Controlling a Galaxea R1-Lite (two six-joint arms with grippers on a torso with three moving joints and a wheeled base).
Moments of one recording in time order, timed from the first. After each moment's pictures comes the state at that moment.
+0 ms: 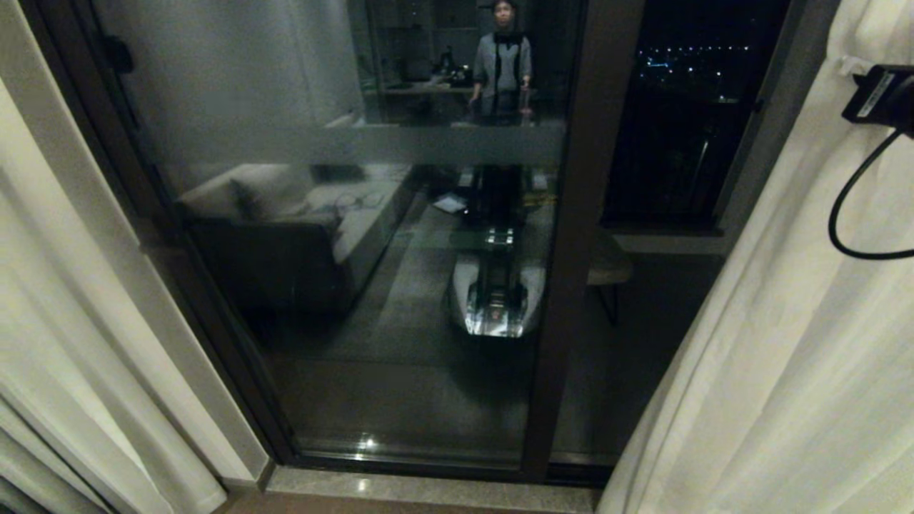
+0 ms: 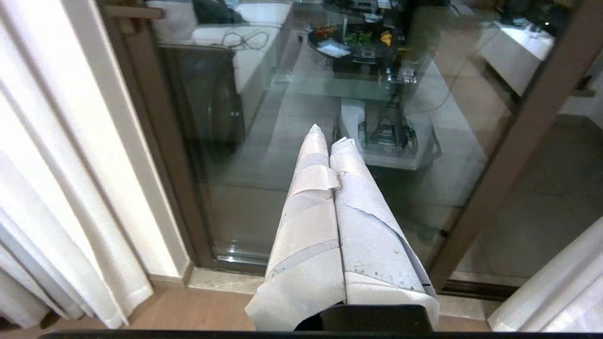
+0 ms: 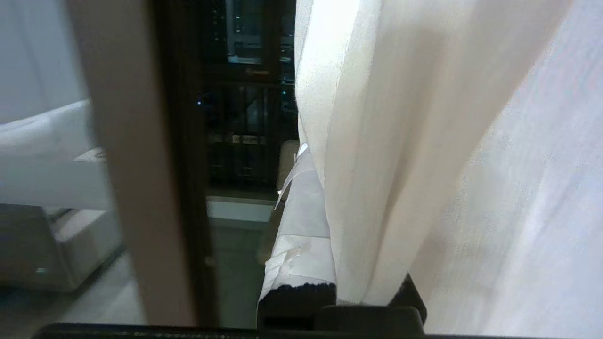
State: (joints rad) left arm 0.00 0.00 0.00 -0.01 0.02 -0.05; right arm -0.16 1.67 -1.26 -0.71 0.15 0.00
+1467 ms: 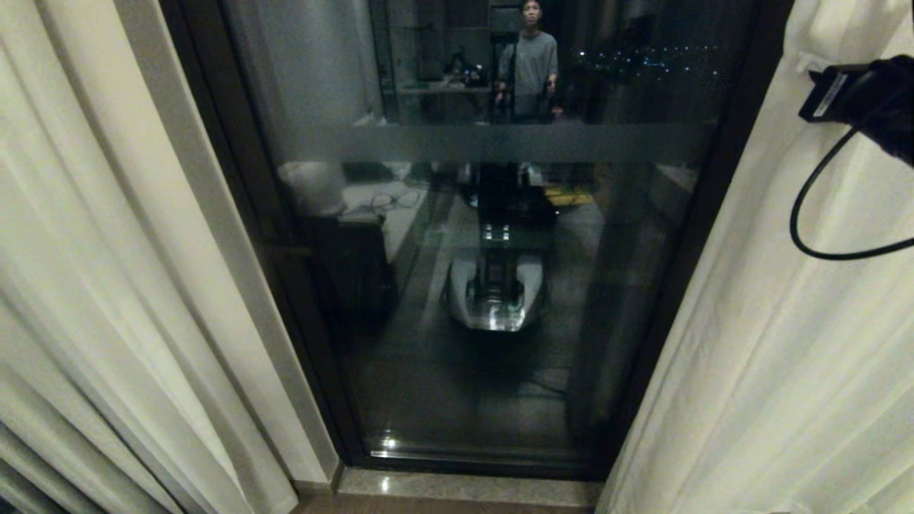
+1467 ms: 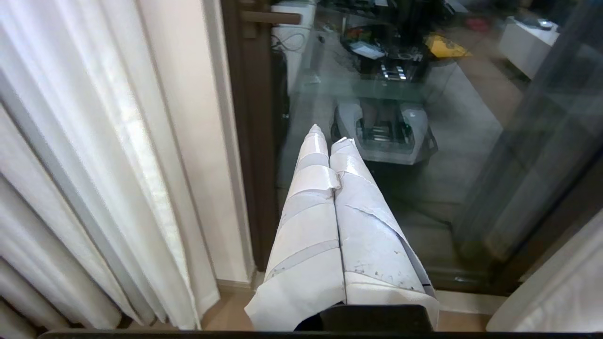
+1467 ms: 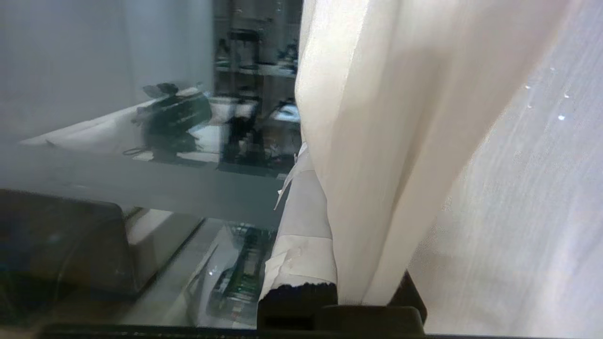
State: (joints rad) left arm 0.00 0.00 0.00 -0.01 0.02 -0.05; right arm -0.07 1.73 -1.28 -0.77 0.15 -0.05
